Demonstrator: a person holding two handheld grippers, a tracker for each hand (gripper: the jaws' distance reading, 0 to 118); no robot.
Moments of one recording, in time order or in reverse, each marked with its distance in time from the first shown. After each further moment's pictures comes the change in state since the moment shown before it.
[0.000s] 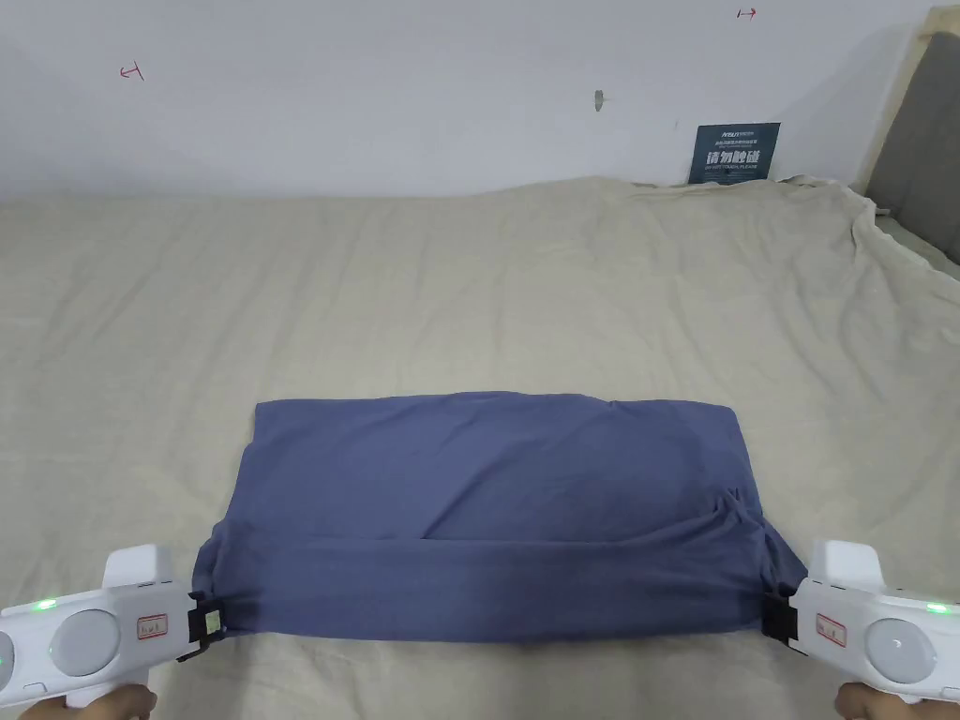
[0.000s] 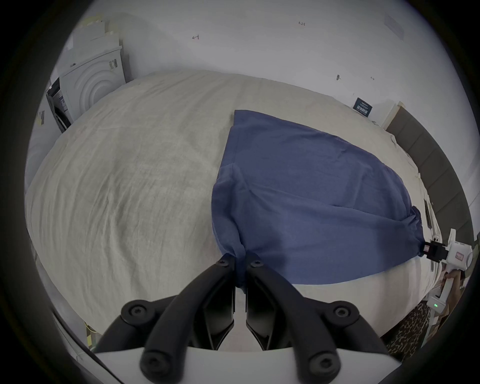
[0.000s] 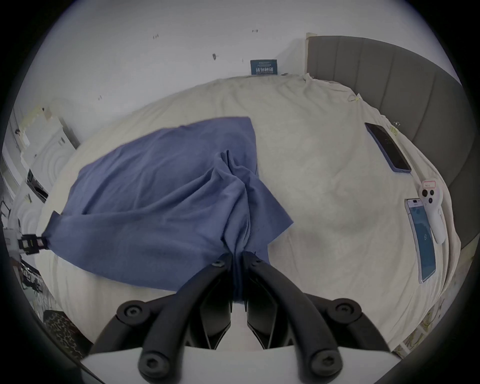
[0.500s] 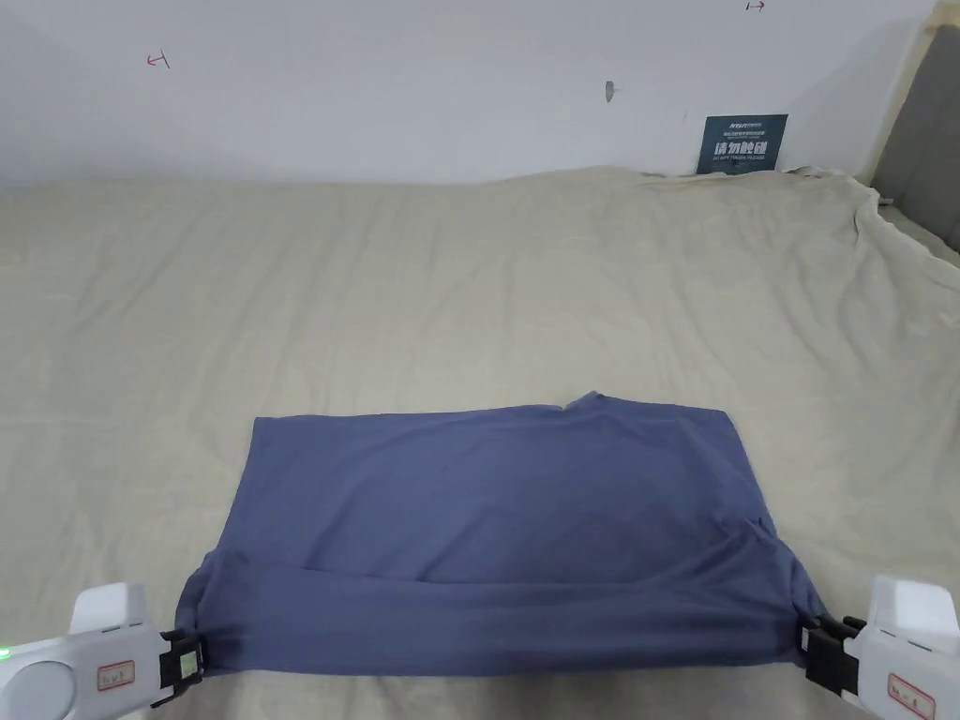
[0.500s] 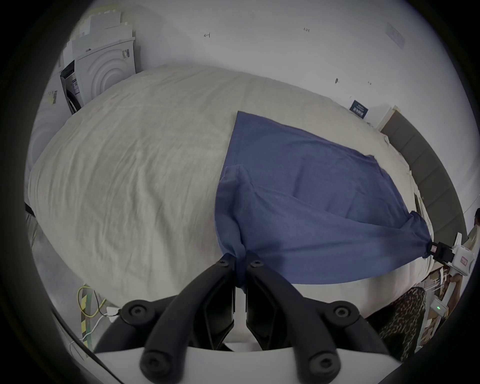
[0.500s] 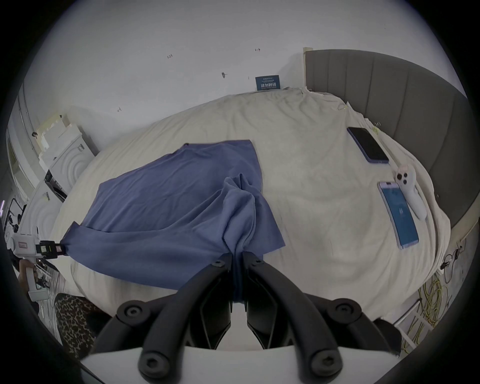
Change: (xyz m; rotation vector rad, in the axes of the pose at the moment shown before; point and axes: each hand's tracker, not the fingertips) left arm -0.025 -0.077 0.057 -0.027 -0.008 0.020; right arm 0.019 -0.066 0.085 0.039 0.067 0.002
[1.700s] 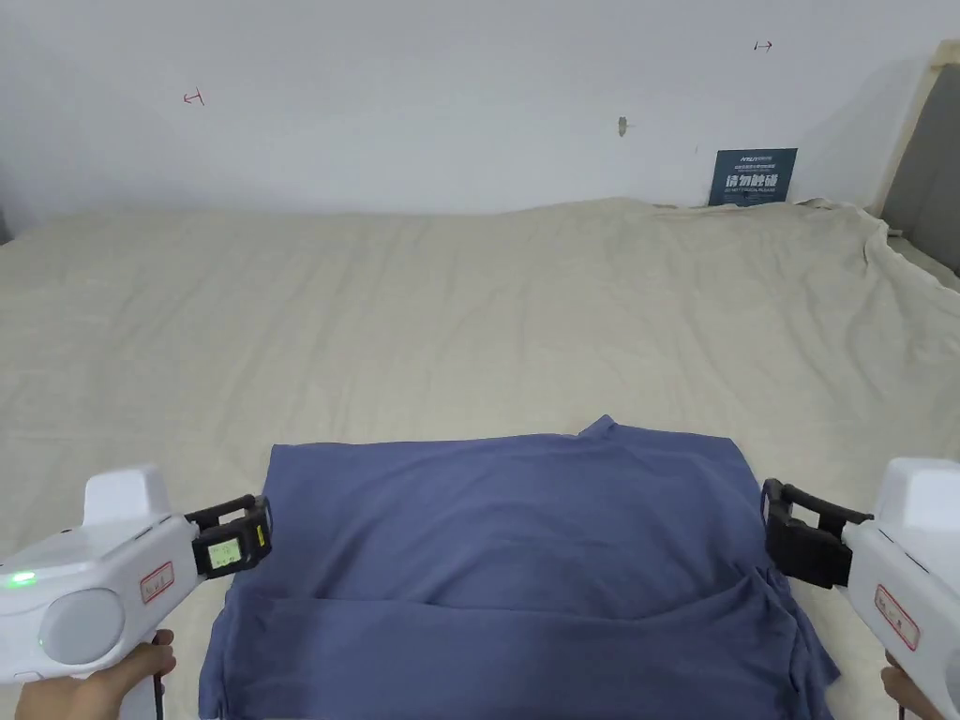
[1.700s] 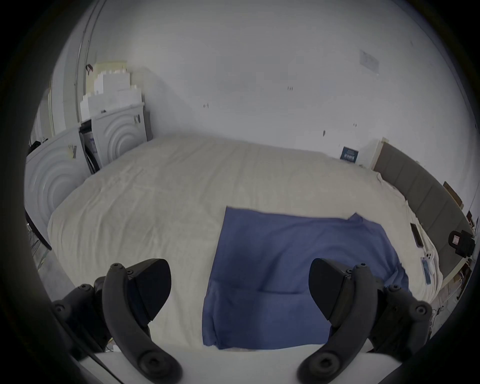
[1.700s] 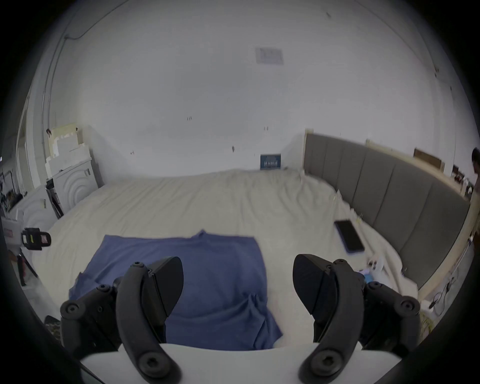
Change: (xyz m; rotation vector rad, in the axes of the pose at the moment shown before) left arm 0.070 0.054 0.093 0.429 0.062 -0.059; right arm -0.076 0.074 0.088 0.450 -0.100 0.147
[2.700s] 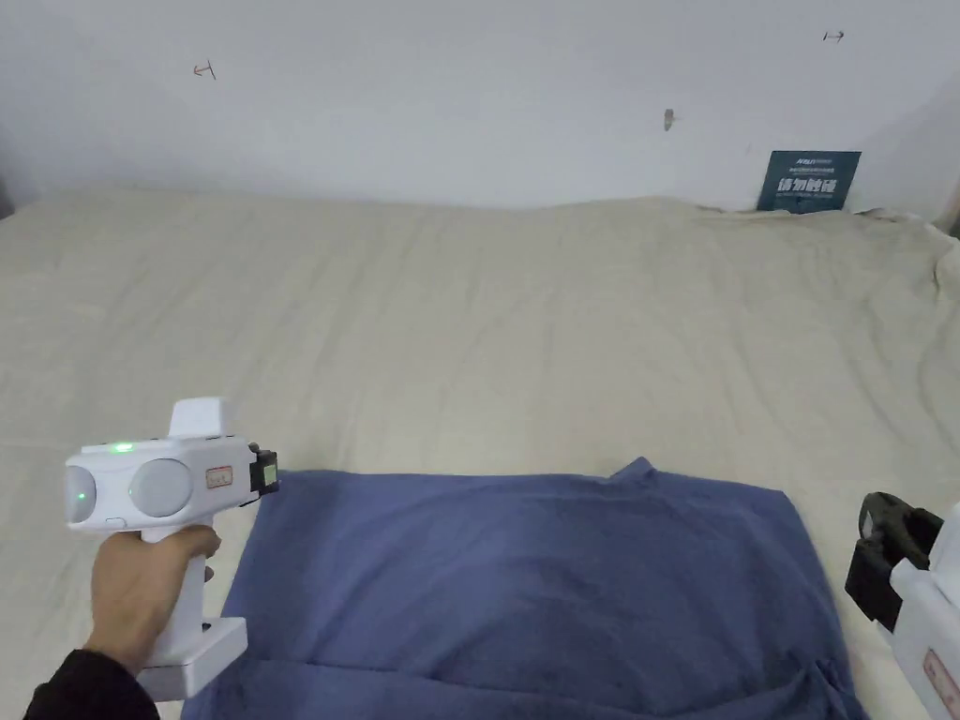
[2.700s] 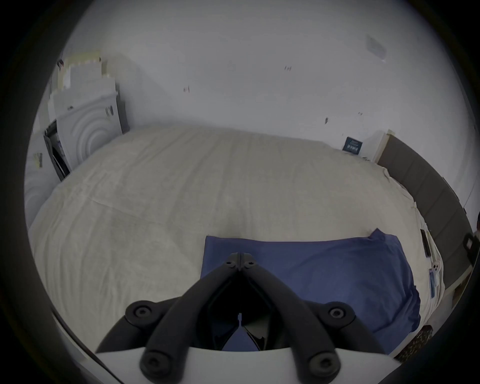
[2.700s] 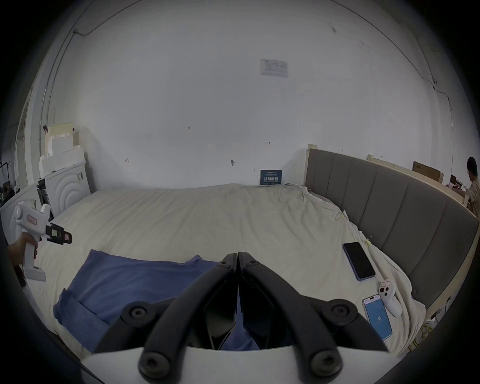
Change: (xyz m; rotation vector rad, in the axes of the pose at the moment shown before) left arm 0.004 0.069 -0.209 -0.216 -0.071 -0.011; right arm -0.009 0.012 -0.086 0.043 -0.012 0.007
